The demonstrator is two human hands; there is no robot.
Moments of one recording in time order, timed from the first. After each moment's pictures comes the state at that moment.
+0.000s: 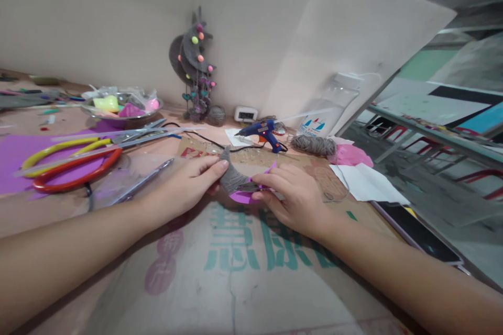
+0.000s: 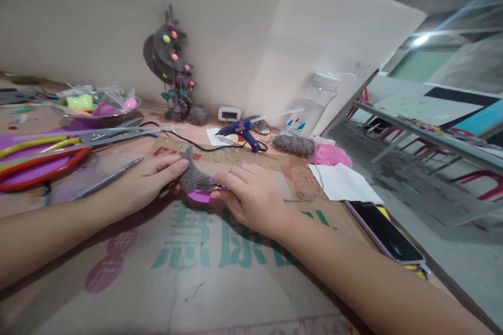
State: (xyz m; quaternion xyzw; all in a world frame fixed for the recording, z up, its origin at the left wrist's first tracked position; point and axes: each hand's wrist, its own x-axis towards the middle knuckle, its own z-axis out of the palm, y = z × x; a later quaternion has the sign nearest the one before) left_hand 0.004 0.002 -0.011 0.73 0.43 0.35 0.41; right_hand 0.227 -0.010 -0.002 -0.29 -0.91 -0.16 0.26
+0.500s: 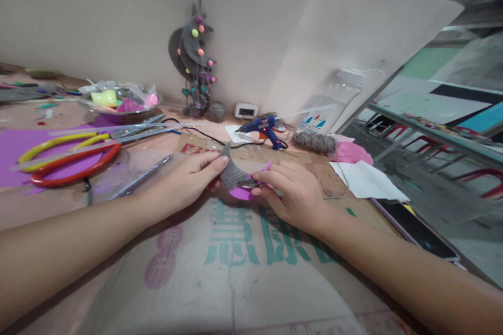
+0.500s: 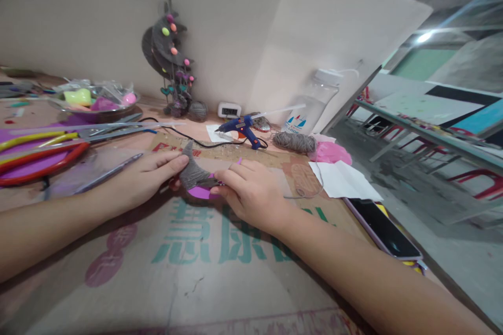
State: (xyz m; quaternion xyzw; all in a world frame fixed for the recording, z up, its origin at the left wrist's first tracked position) left_hand 0.004 0.002 -0.013 0.71 0.42 0.35 0.43; right_hand 0.227 -0.010 -0.003 -0.30 -0.91 -0.17 0.24
